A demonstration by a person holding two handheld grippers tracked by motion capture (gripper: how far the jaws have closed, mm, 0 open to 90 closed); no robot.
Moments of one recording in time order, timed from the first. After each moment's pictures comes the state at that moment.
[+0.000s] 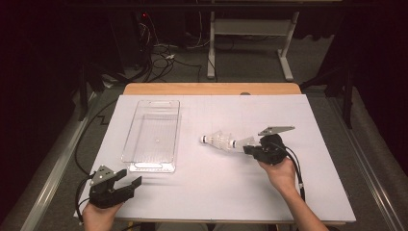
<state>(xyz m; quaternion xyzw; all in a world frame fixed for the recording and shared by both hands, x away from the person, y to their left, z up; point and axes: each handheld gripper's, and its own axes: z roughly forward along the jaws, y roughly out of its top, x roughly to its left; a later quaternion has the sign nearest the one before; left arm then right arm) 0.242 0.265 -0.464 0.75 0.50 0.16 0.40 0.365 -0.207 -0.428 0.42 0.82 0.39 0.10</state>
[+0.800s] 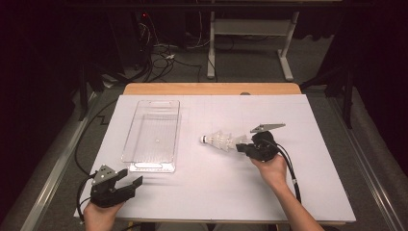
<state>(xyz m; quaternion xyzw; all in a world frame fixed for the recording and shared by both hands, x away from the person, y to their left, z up) 0.244 0.263 -0.465 0.75 0.50 0.16 0.40 0.379 -0.189 -0.436 0.41 0.82 0.39 0.08</state>
